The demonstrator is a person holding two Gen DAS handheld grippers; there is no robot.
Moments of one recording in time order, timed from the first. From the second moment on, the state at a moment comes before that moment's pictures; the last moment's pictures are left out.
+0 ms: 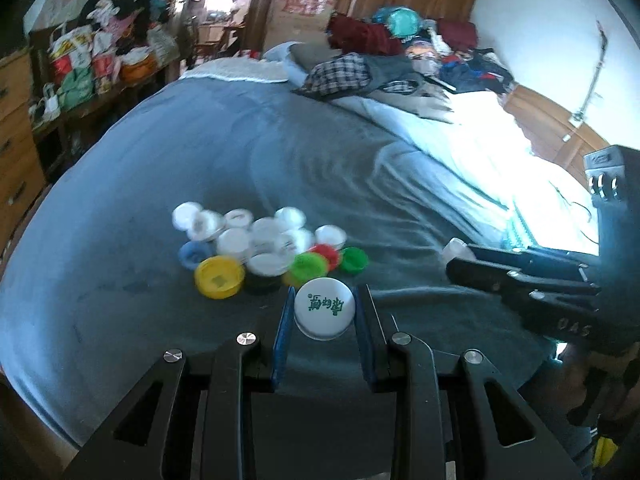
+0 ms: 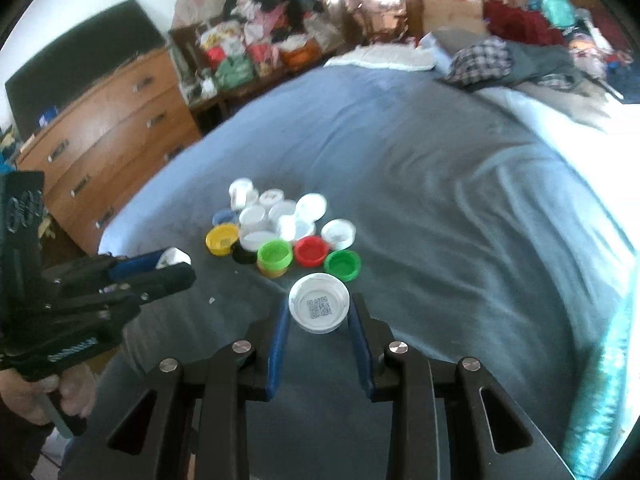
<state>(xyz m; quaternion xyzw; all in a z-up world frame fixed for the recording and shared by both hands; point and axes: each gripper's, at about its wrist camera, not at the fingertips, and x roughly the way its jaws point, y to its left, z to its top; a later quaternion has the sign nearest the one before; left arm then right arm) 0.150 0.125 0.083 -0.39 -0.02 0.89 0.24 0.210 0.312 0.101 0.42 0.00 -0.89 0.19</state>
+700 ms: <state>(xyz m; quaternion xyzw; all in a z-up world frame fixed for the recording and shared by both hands) 0.177 0.319 0.169 -0.31 0.06 0.86 0.39 0.292 0.492 0.190 0.34 -0.05 -0.94 0.03</state>
